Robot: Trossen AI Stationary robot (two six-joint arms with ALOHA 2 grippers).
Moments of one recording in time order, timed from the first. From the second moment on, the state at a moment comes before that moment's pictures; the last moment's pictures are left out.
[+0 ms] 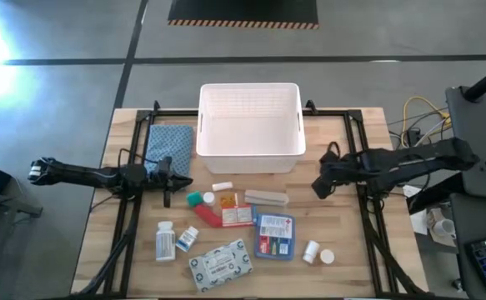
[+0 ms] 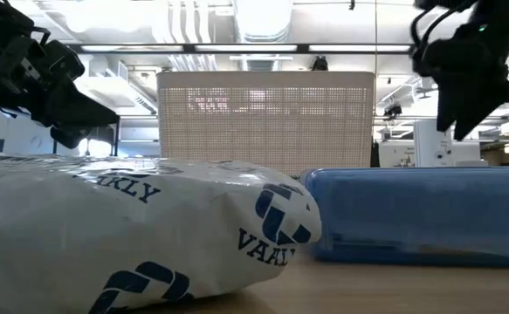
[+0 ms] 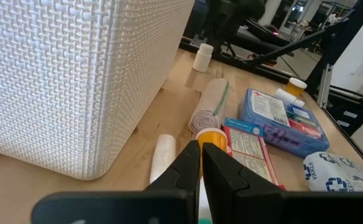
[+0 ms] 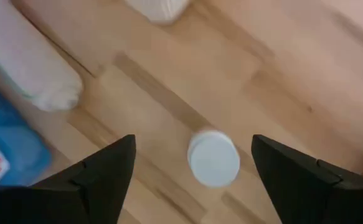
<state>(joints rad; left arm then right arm) -0.08 0.32 0.01 0.04 -0.19 -0.34 0.10 1.04 0.77 -1.05 0.25 0.99</state>
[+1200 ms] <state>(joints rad) -0.08 0.32 0.01 0.04 -0.19 -0.34 -0.12 1.20 0.61 -0.90 0.04 0.89</state>
